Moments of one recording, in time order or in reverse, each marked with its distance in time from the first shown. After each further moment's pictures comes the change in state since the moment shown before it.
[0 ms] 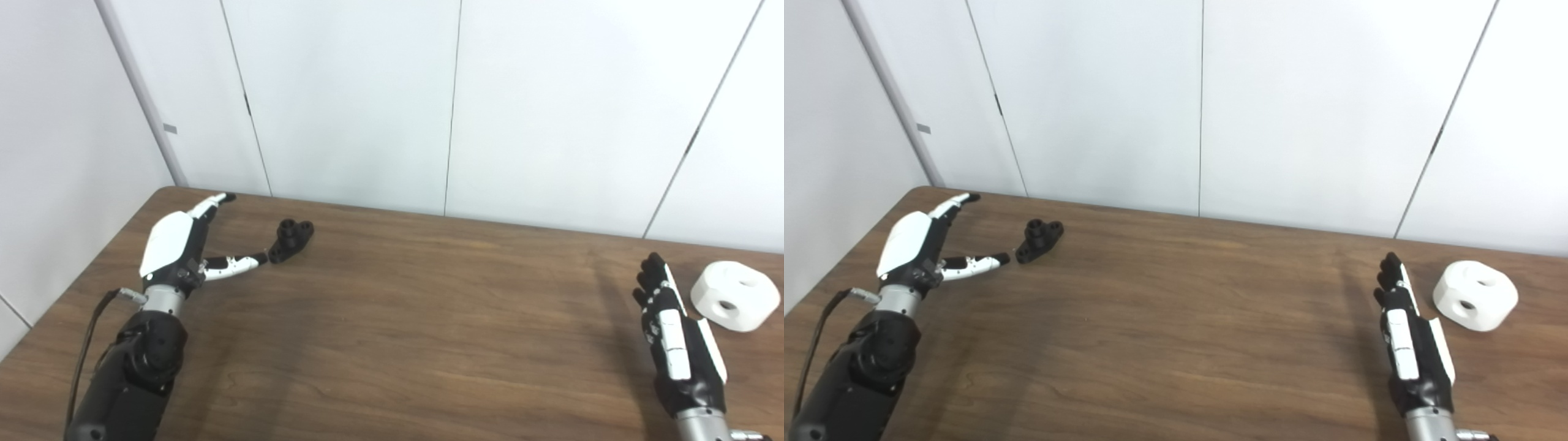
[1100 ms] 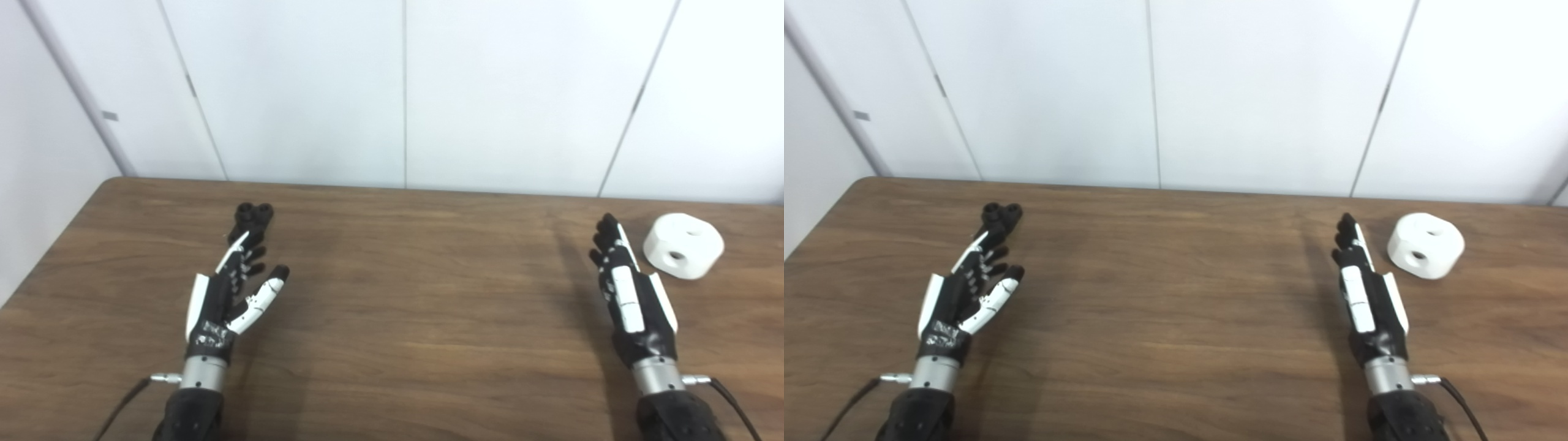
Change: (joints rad) left arm 0.224 -0.332 0.064 -0.253 -0.316 -0.184 0.018; right arm 0.006 0.014 0.003 -0.011 -0.011 0.020 -0.010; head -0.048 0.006
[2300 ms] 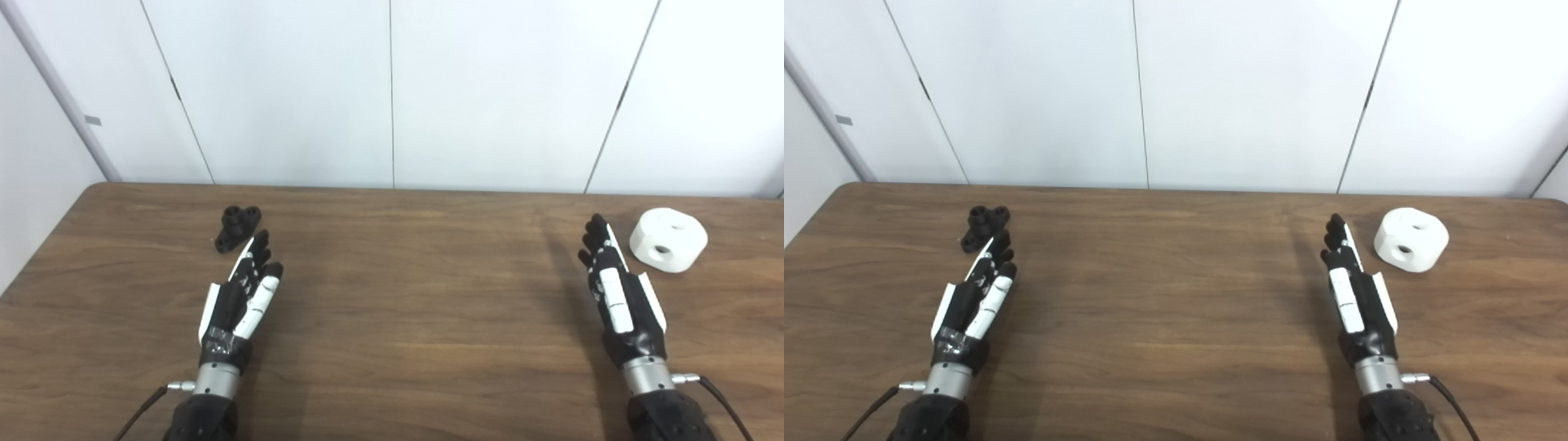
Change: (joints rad) left arm -0.014 -0.074 -0.055 0.020 -0.317 0.095 -0.165; right arm 0.029 0.003 -0.001 -0.038 -0.008 0.011 -0.007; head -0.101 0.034
